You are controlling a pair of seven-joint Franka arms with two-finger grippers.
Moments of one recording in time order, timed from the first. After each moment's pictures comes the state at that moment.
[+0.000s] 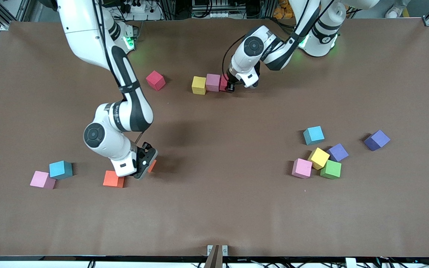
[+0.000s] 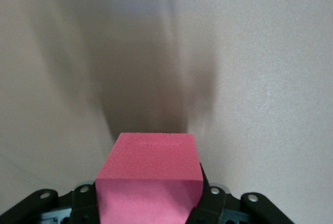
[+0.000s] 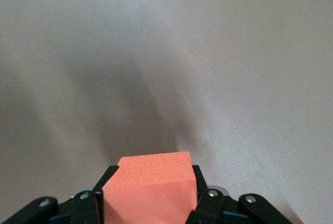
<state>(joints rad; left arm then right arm) -0.52 0.35 -0.50 -2.36 -0.30 2.75 -2.16 0.65 0.65 -0.36 -1.72 0.53 2.36 -1.04</state>
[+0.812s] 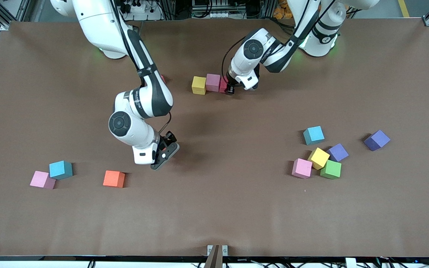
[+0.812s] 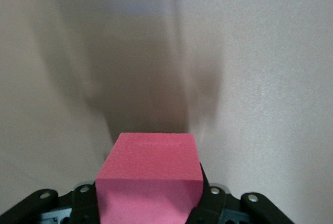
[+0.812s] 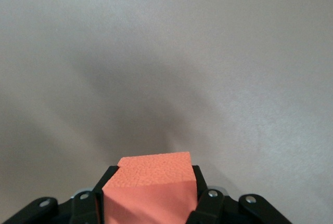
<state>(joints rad) -0.53 0.37 -0.48 -2.34 -0.30 2.75 -2.16 0.78 0.61 -0.37 -1.72 0.53 2.28 -0.58</state>
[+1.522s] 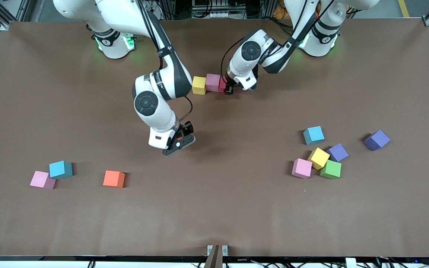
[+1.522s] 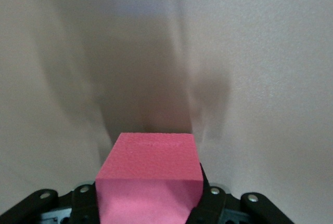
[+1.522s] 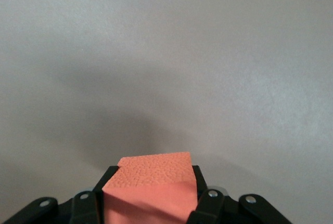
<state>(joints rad) -0.55 0.40 -0.46 -2.33 -0.30 2.75 -2.16 1.05 0.59 -0.53 -1.76 0.53 2.28 -0.20</state>
